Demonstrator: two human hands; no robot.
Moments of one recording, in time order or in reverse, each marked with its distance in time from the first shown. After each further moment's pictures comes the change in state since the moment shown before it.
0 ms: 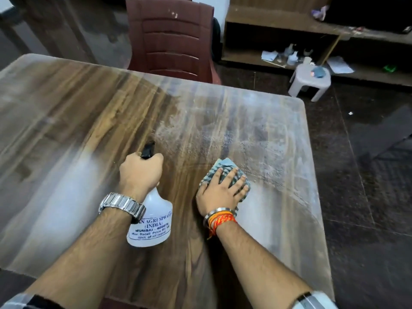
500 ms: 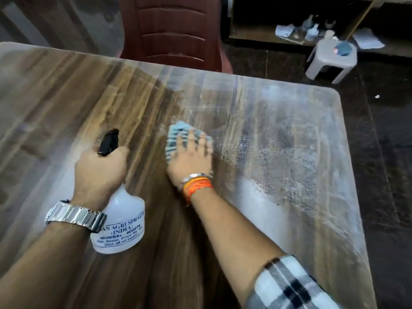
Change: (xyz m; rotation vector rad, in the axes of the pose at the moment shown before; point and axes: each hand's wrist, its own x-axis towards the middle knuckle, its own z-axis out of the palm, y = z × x) left_hand 0.098 0.014 -0.014 0.023 0.116 0.005; right_hand 0.117 -0.119 0.026 0.003 0.042 -0.428
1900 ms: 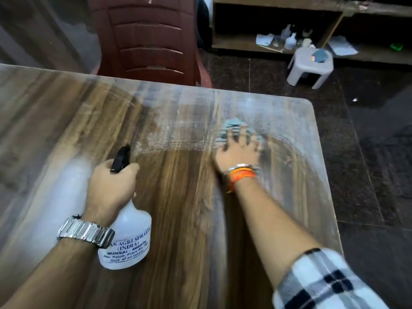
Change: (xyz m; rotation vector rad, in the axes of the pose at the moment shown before) left_hand -0.003 0.020 0.057 -0.013 -0.086 0.084; right_hand 0.045 0.152 -0.063 -0.092 -0.004 0.345
